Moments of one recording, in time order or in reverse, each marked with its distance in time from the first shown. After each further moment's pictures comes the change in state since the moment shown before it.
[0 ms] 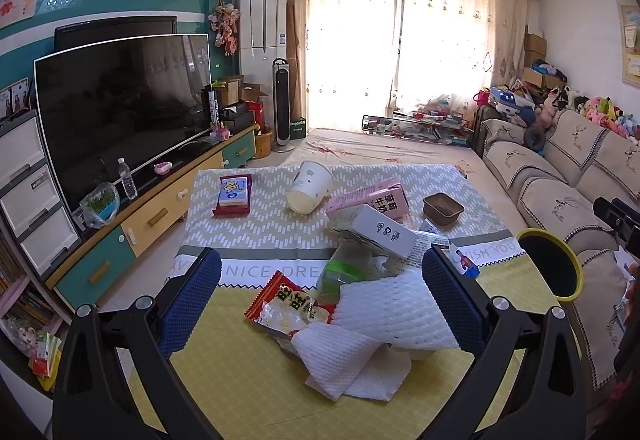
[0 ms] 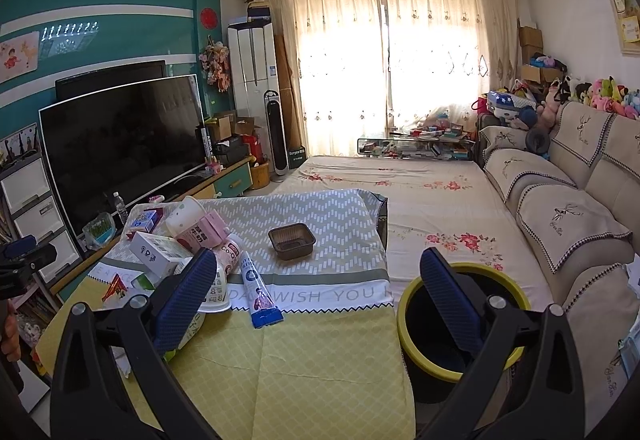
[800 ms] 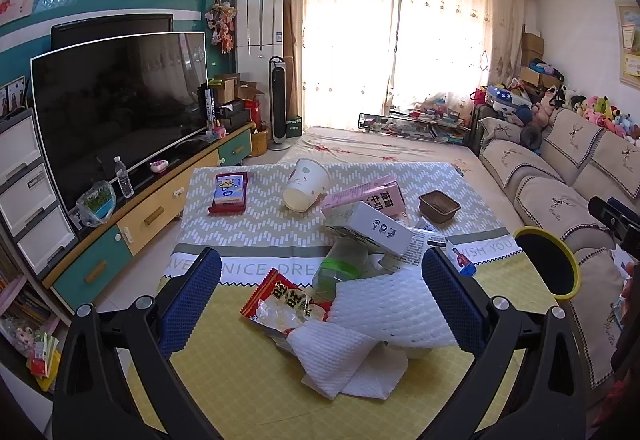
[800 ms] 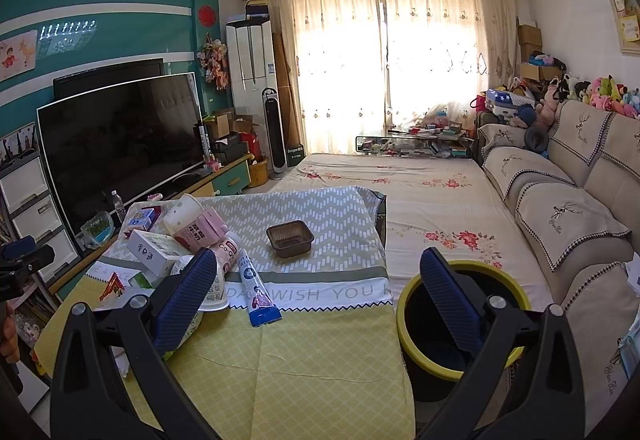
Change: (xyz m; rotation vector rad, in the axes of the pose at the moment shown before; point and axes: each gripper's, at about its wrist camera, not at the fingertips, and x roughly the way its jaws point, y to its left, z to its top) left arm 0.001 -0.003 -0.001 0.002 0.006 -0.014; right arm 0.002 -0.001 -0.003 0.002 0.004 -0.003
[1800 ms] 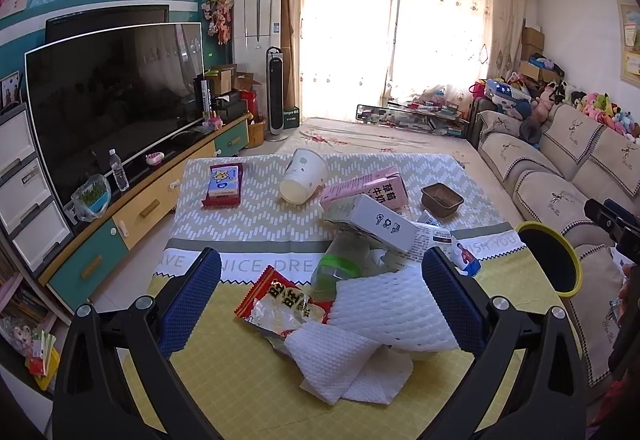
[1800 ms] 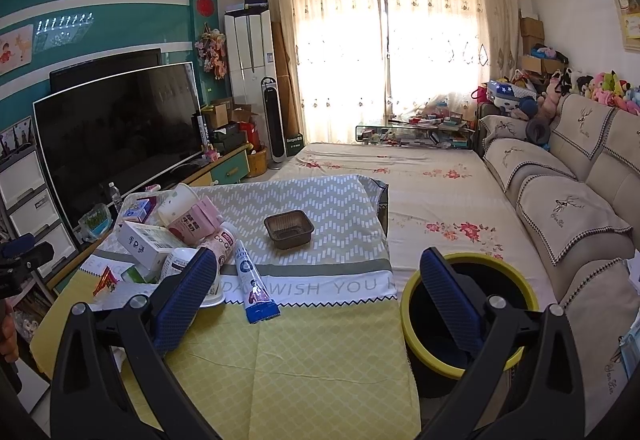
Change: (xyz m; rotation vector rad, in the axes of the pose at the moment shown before) left arm 0.021 0.001 -0.001 -0.003 0.036 -0.010; right arm 0.017 -0.001 -0.004 0.000 0.046 -0.005
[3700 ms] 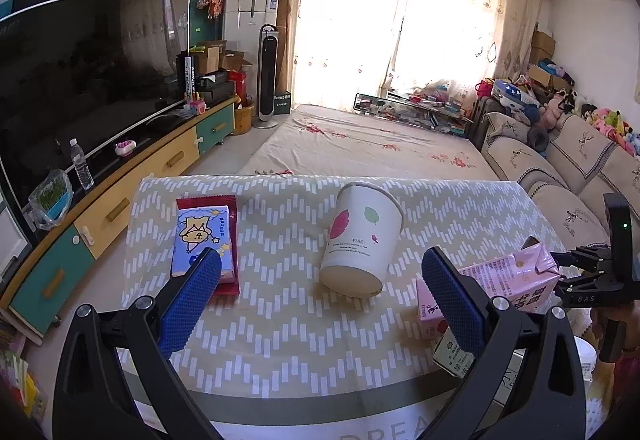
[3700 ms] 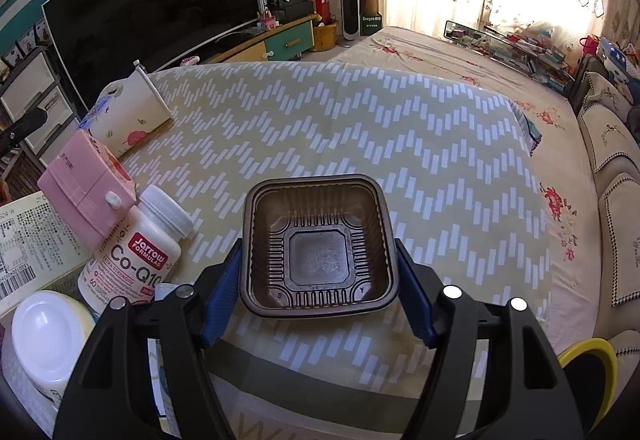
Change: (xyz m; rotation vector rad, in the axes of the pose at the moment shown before) left arm 0.246 0.084 0.068 -0.044 0.059 -0.070; right arm 0.310 0.044 0.015 -0.185 0.487 0.229
